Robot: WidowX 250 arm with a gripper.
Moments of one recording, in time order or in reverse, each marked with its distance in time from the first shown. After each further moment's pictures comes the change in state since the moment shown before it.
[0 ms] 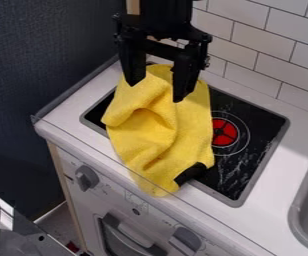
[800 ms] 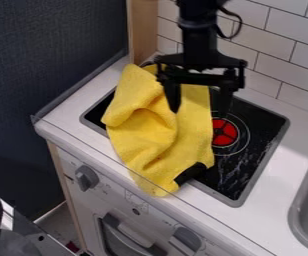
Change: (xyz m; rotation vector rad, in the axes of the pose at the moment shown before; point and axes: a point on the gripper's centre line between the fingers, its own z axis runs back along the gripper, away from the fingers) arm 0.062 -0.021 -0.064 -0.083 -0.016 0.282
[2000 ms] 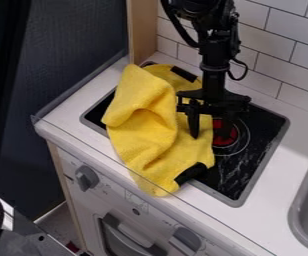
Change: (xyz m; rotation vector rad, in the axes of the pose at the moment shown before) arm 0.062 0.013 -0.089 0.032 0.084 0.099
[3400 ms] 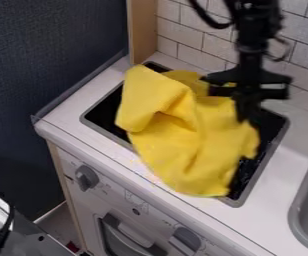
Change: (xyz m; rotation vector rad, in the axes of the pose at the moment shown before) arm -0.028 -0.070 0.051 -0.047 -0.158 -0.024
